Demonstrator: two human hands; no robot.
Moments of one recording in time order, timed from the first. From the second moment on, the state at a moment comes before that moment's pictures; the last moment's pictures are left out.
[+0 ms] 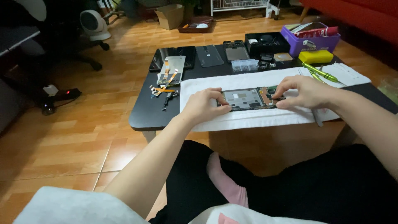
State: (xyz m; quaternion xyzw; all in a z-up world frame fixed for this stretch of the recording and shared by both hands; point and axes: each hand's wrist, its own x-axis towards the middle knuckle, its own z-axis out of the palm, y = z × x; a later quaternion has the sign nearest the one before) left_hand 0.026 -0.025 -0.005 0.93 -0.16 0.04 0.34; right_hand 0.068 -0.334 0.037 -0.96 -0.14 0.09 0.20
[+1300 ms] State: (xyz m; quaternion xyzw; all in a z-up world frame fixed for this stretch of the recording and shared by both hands) left_hand 0.055 -0.013 -0.004 0.88 -0.09 0.02 0.46; right_hand 0.052 -0.318 0.058 -0.93 -0.20 -0.01 0.31
